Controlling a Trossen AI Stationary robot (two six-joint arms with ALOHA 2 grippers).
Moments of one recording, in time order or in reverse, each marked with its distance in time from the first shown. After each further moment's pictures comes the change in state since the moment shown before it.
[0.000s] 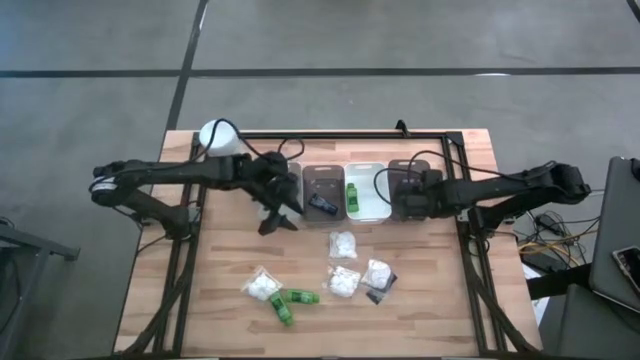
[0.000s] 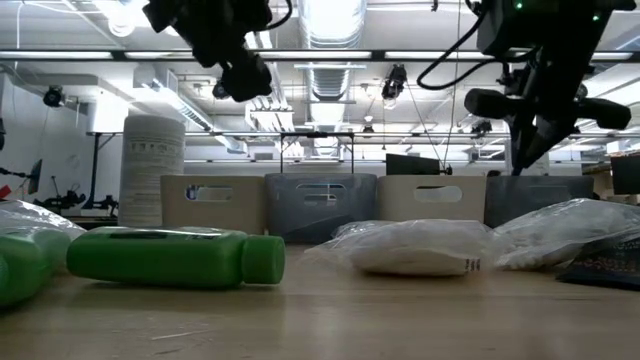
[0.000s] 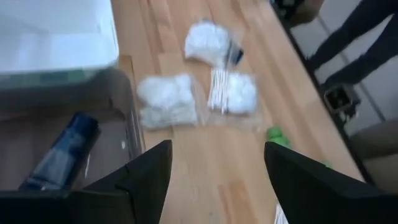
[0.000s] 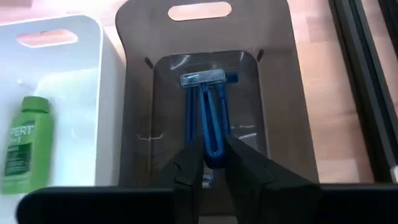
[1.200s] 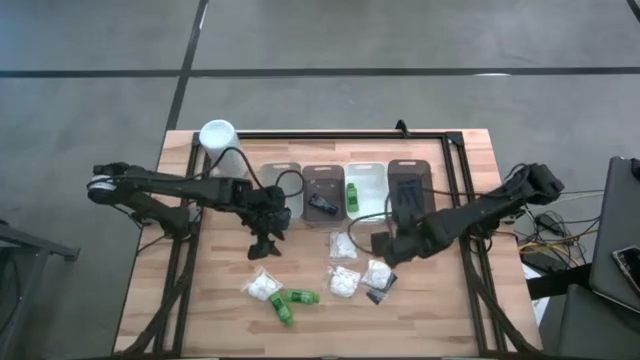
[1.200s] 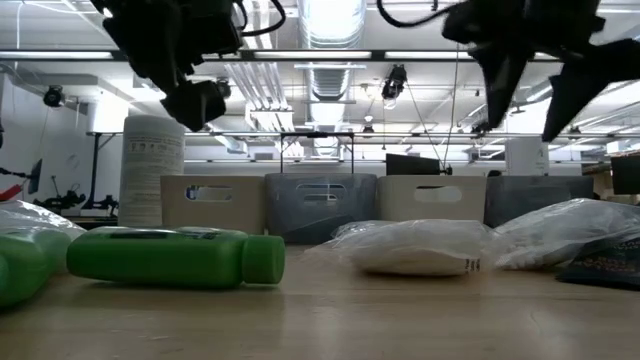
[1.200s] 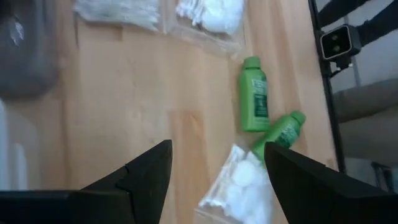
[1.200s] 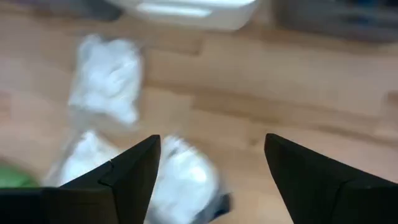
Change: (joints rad) left arm -0.195 -0.021 -0.115 -0.101 -0.094 -0.274; right arm 0.363 0.295 0.352 0.019 -0.326 0.126
